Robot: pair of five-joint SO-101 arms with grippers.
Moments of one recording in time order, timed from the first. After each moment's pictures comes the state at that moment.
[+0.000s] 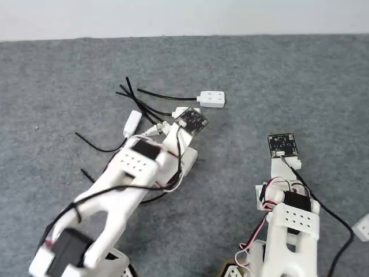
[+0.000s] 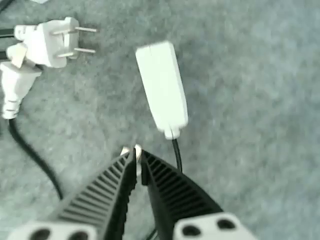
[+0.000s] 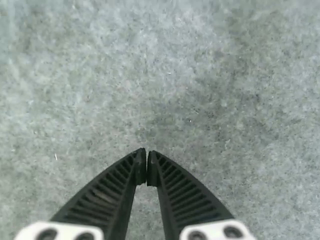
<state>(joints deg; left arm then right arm) 23.6 -12.6 41.3 59.5 -11.8 14.9 -48.4 74.4 49.0 20.4</state>
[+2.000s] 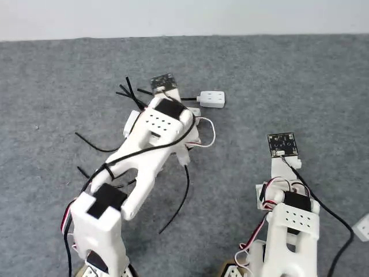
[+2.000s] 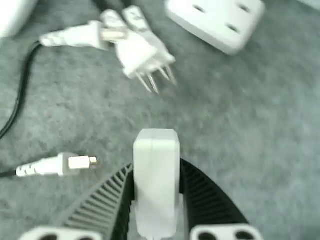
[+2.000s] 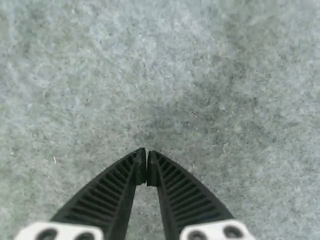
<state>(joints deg) 23.4 21.5 -4.0 79.6 54.4 14.9 -48.4 74.4 48.5 20.4</state>
